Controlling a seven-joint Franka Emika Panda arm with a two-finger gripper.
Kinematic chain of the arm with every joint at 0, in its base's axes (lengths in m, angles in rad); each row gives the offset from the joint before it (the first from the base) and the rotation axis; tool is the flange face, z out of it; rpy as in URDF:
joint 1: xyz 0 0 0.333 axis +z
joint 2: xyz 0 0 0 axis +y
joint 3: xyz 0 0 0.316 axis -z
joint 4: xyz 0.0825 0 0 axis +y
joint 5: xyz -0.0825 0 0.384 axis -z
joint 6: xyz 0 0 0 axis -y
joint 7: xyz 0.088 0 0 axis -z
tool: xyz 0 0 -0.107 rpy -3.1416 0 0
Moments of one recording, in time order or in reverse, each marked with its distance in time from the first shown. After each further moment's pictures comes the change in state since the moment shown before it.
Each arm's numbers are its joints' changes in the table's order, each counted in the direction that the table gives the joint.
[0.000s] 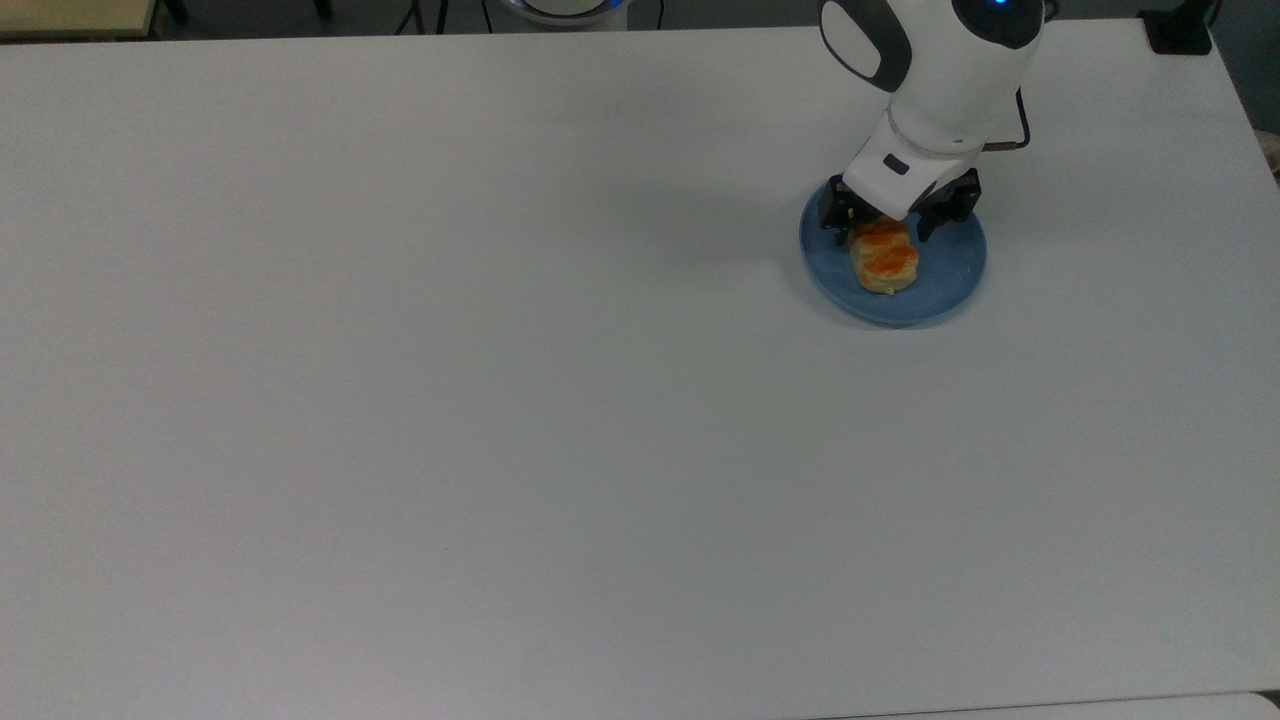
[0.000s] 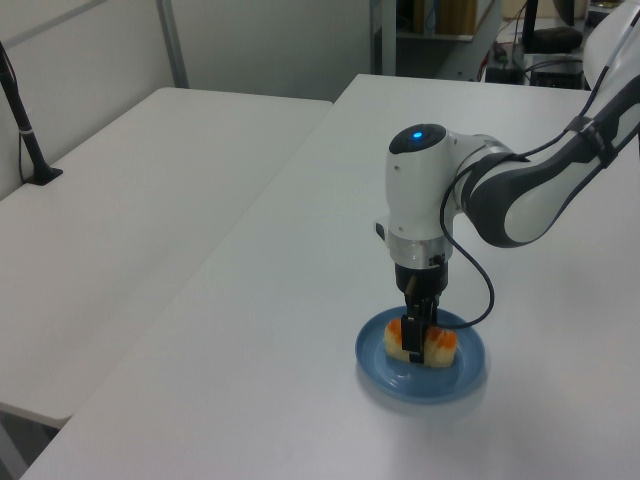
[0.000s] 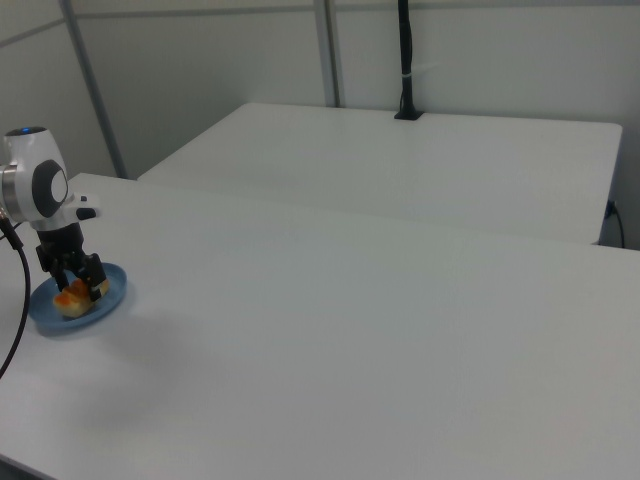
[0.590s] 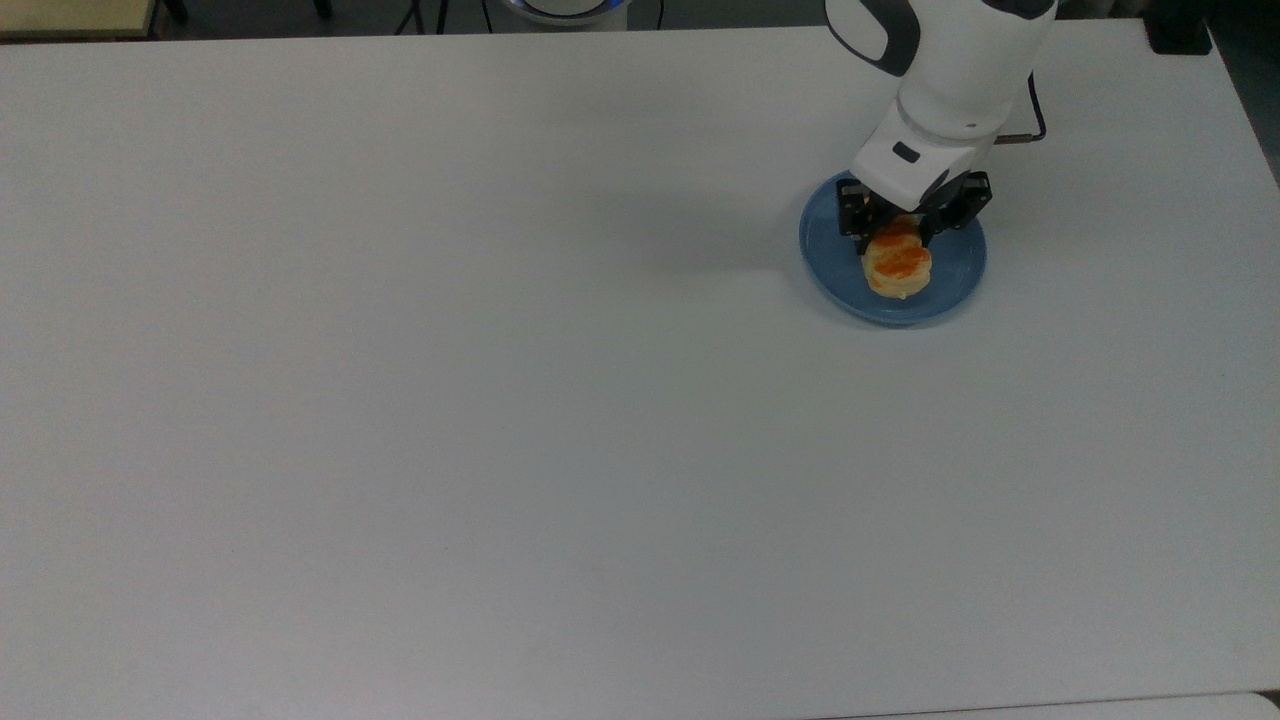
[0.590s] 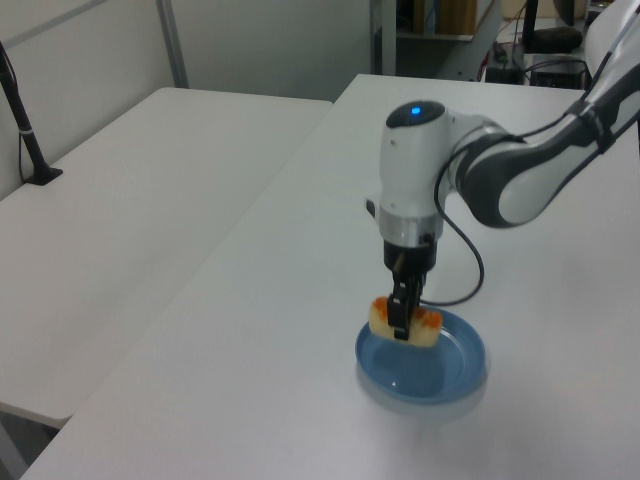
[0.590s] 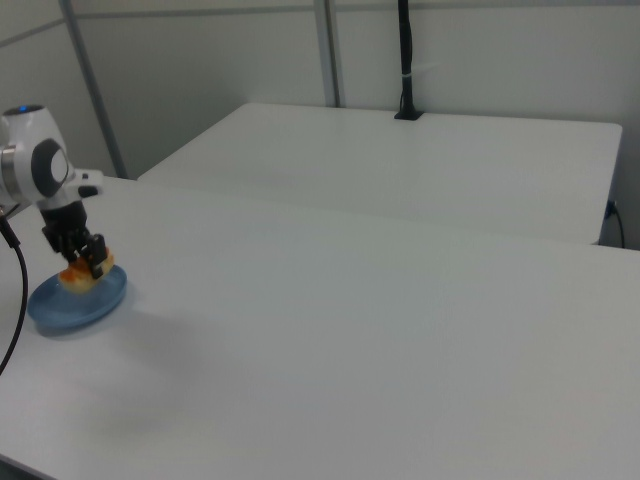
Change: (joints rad) arm -0.013 -0.023 0.004 -0.059 0.014 -0.013 0.002
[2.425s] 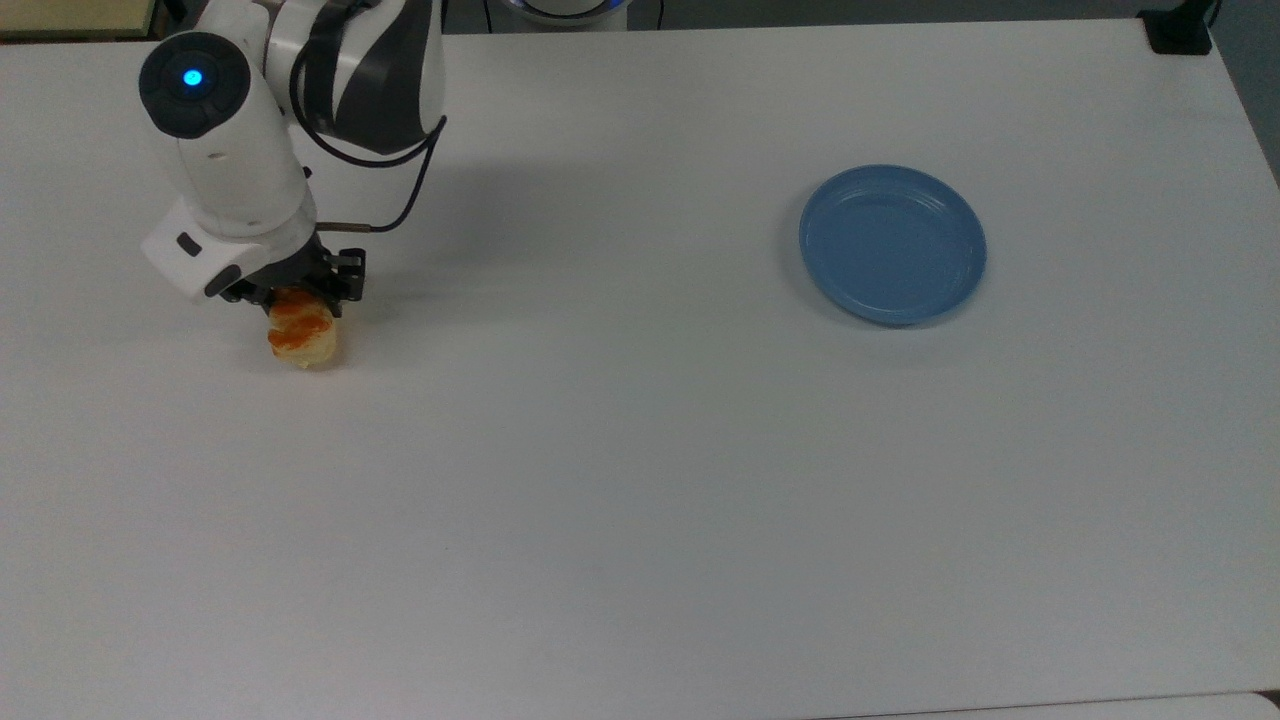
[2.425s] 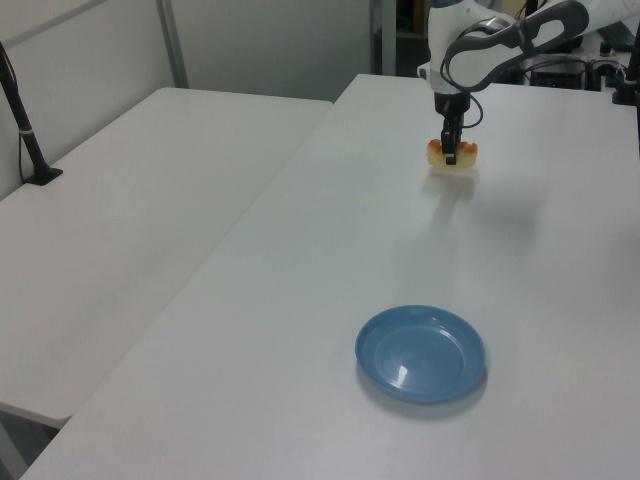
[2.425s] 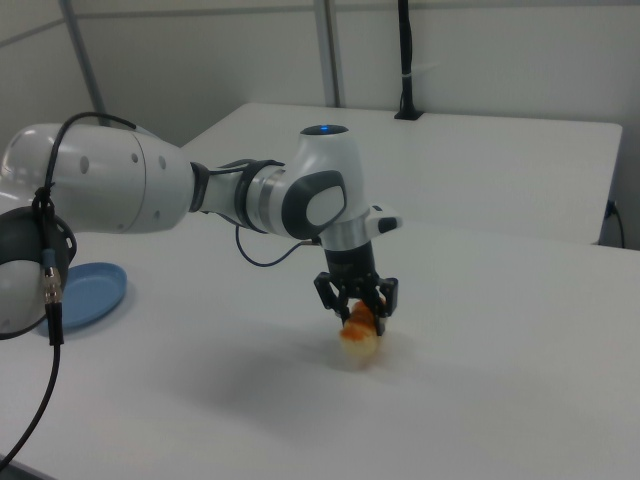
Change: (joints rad) arm -0.615 0.054 0.281 -0.077 0.049 -0.052 -0.887
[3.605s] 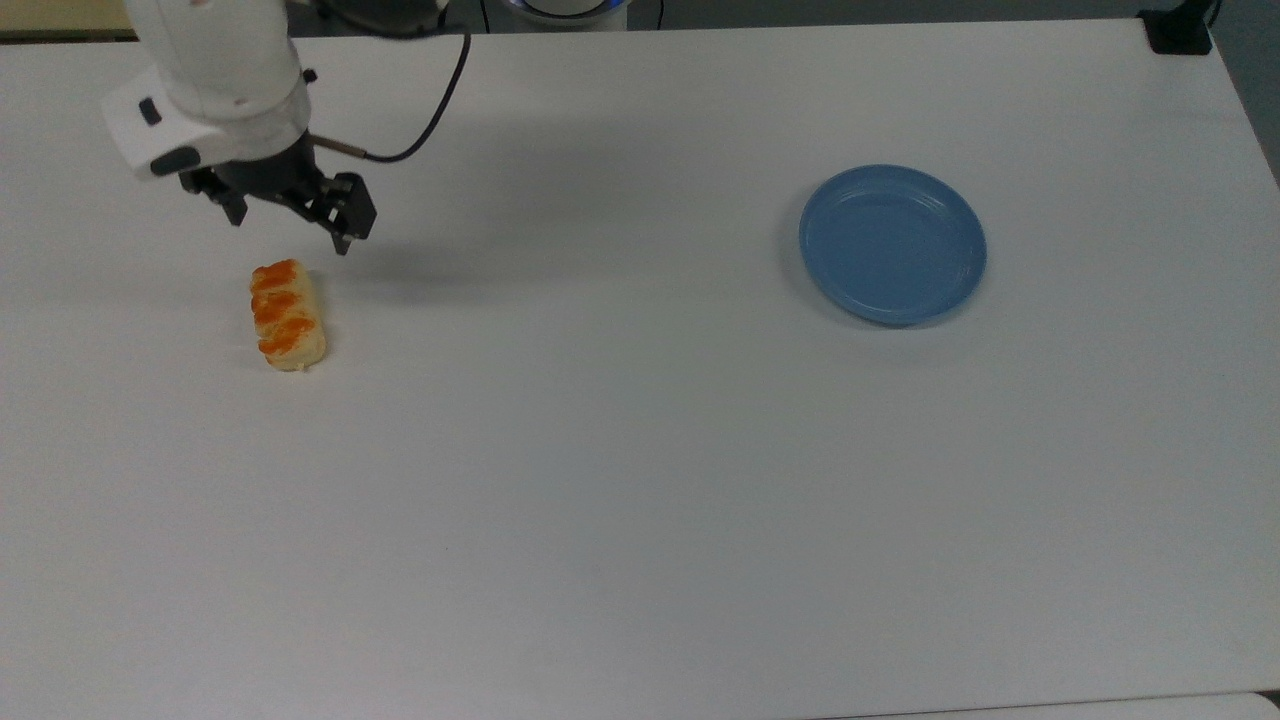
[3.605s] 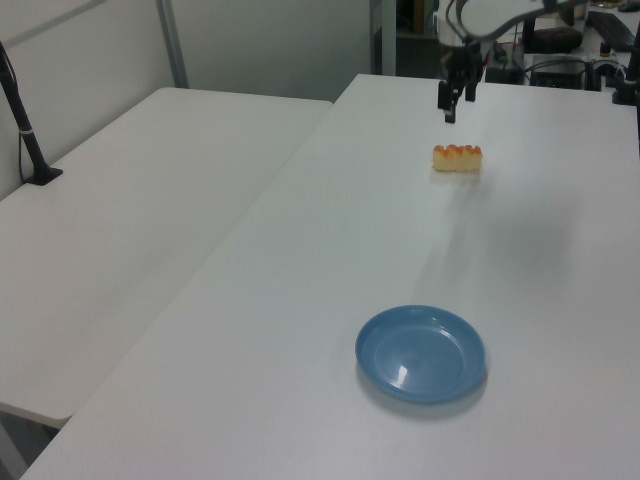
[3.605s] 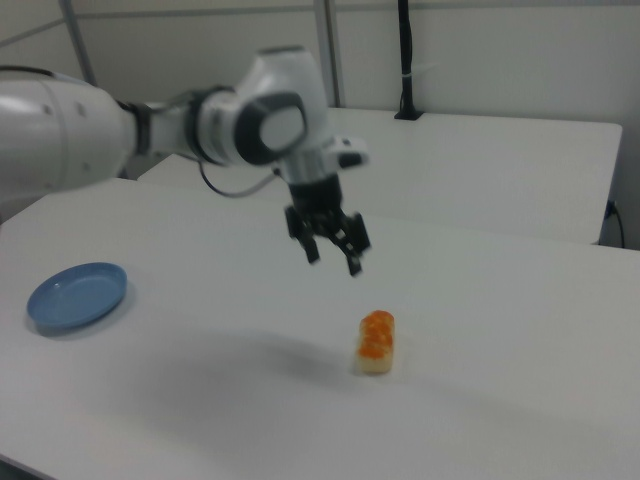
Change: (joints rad) arm 0.038 -0.188 -0.013 -0.023 -0.003 -0.180 0.324
